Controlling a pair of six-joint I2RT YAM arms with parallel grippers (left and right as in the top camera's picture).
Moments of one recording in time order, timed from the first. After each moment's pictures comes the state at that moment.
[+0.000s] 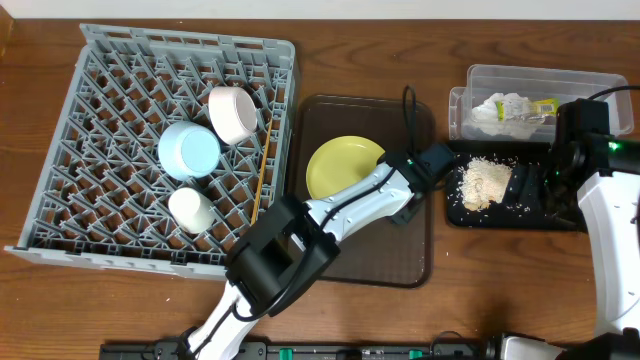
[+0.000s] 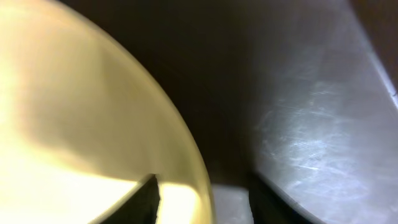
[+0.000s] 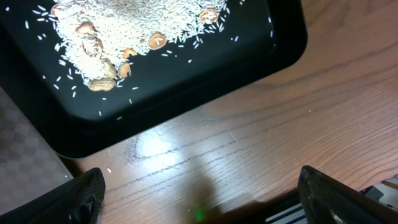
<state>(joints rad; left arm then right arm) -0.91 2.21 1.65 -0.88 -0.17 -0.18 -0.15 1.43 1.24 -1.28 0.17 0.28</state>
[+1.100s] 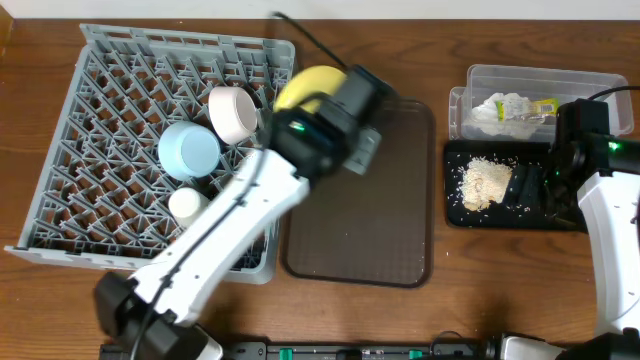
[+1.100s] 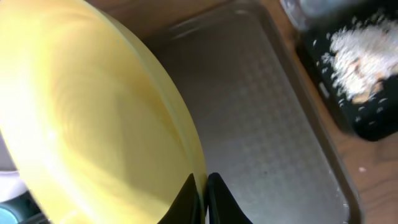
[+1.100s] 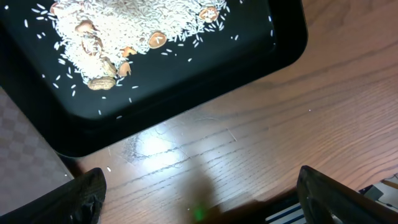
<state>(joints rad) -0.67 1.67 1.69 -1.02 -0.08 -0.17 -0.15 1.43 1.24 -1.28 0.17 0.28</state>
